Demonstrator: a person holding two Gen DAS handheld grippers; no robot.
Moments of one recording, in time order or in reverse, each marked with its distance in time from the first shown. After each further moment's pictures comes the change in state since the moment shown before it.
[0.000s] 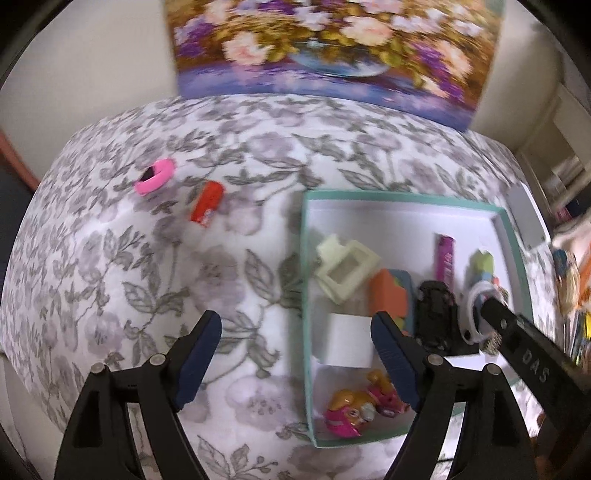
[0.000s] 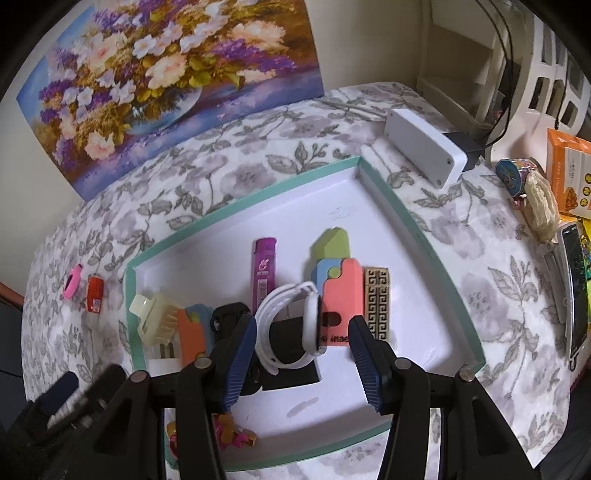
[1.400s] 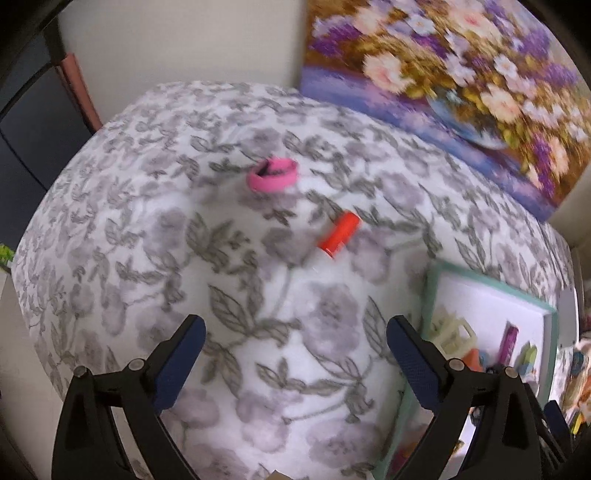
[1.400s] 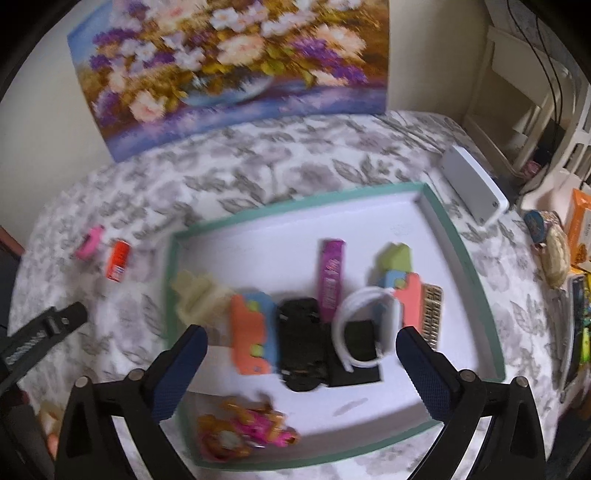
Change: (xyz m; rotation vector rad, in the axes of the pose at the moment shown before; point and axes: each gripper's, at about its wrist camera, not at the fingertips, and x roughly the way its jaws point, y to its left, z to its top) left arm 0.002 0.104 0.023 -0.307 -0.047 0.121; right arm -0.011 0.062 -0.008 -0.186 -0.048 0.028
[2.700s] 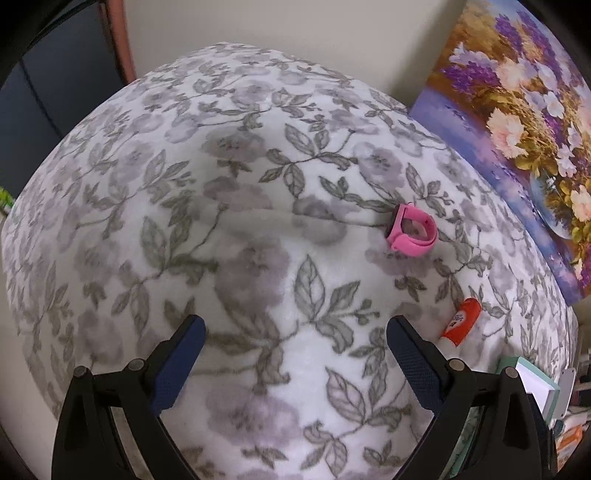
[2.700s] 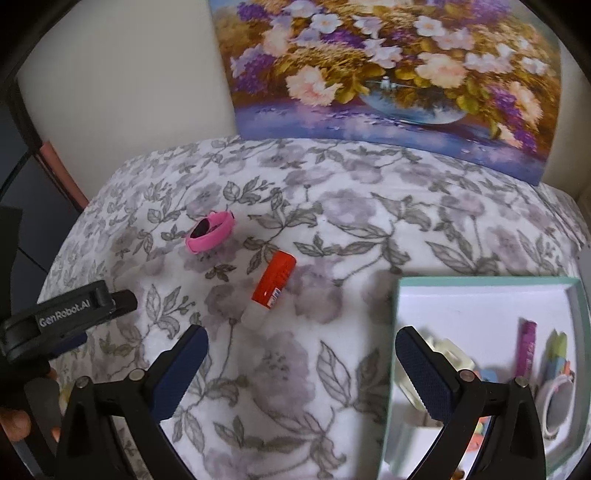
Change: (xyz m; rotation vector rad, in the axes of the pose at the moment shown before) left arm 0.070 0.127 0.059 -0.187 0.070 -0.032; right arm 0.048 0.177 0.010 -0.268 -0.047 0.206
